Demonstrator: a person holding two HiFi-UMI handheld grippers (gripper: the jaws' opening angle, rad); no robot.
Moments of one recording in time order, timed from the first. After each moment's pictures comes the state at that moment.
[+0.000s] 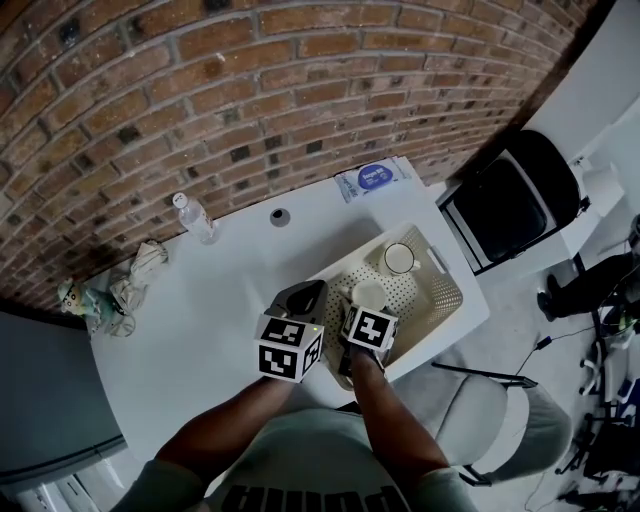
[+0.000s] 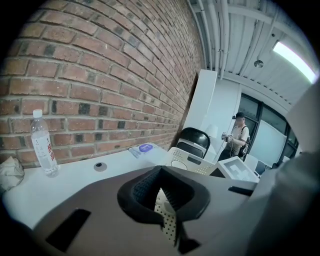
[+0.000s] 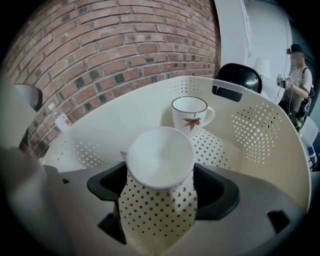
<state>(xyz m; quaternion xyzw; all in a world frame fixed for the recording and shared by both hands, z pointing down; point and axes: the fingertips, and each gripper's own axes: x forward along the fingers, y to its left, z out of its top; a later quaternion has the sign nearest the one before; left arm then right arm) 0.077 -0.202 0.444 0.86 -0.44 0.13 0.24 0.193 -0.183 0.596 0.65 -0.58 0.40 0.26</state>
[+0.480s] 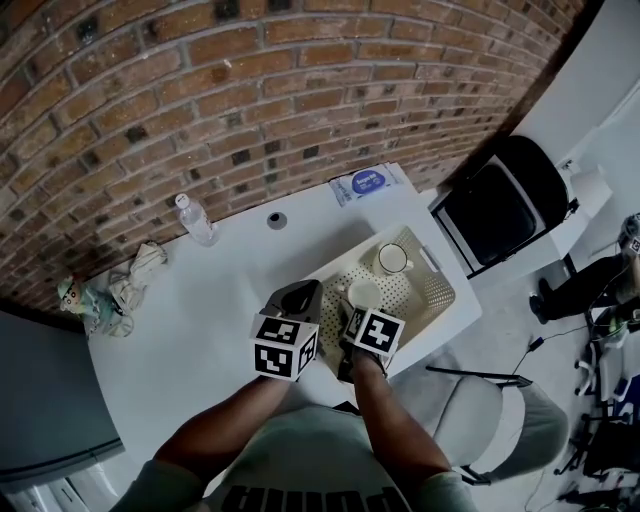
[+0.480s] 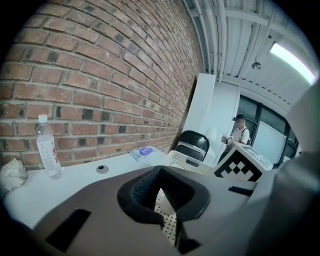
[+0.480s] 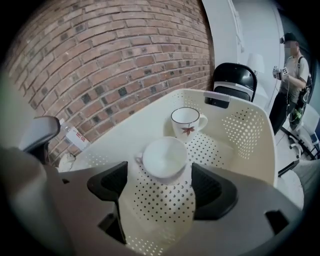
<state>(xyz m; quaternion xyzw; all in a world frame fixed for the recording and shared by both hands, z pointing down) 0.068 -0.192 0.430 0.86 -0.45 0.11 0.23 0.184 -0.166 0.552 0.65 -0.59 0.43 0.21</state>
